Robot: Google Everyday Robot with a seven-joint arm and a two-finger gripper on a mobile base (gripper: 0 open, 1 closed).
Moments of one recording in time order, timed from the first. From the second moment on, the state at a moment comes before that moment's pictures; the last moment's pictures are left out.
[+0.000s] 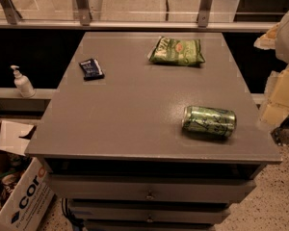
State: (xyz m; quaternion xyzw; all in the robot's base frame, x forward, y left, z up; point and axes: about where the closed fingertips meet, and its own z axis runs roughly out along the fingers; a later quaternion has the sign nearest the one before) arm 0.438 -0.217 0.976 -0.60 0.78 -0.03 0.16
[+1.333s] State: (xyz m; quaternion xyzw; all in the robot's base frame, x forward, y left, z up) arm 0.435 -0.185 0.940 -0.61 0.77 -0.02 0.17
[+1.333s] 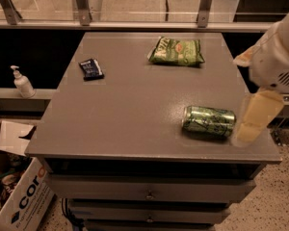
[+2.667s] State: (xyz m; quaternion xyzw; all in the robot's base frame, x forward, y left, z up) arm 0.481 -0.149 0.826 -0.62 0.77 -0.01 0.14
